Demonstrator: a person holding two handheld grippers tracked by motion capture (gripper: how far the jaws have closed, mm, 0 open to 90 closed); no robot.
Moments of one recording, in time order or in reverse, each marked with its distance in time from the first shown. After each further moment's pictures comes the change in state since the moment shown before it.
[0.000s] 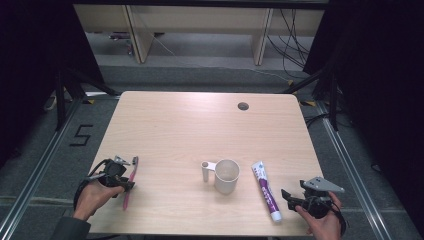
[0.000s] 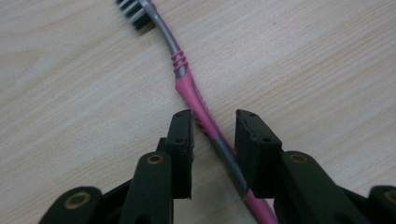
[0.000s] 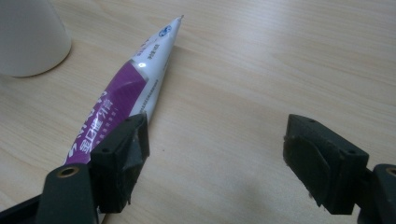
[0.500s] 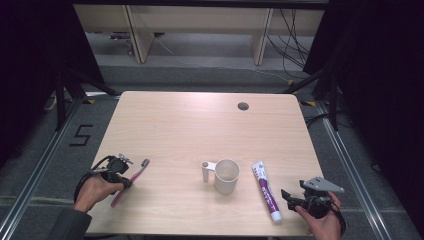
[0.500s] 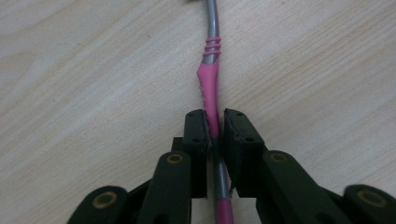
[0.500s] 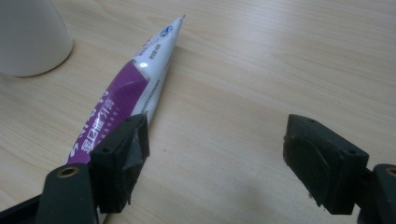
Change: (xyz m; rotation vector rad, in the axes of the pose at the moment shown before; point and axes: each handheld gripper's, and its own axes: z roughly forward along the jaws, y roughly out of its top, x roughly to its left) left arm 0.004 0.014 0.003 0.111 -0.010 0.059; right arm 0.001 0.000 0.000 0.000 0.006 0.007
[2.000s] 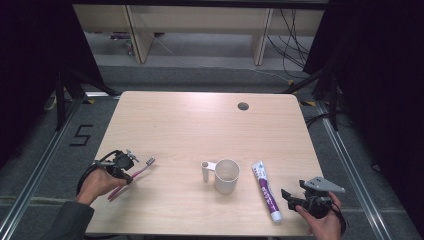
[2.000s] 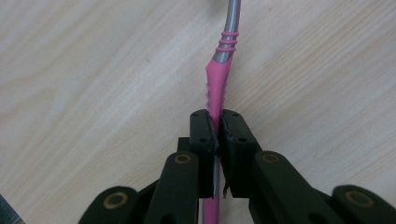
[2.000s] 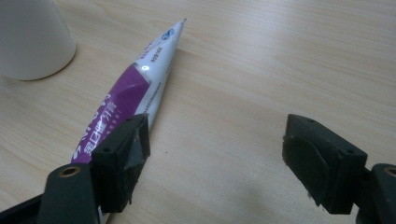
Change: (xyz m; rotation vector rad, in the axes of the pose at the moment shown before) left arm -0.005 0.018 -0.012 0.039 0.042 0.134; right arm -0.001 0.000 0.000 -0.010 0.010 0.006
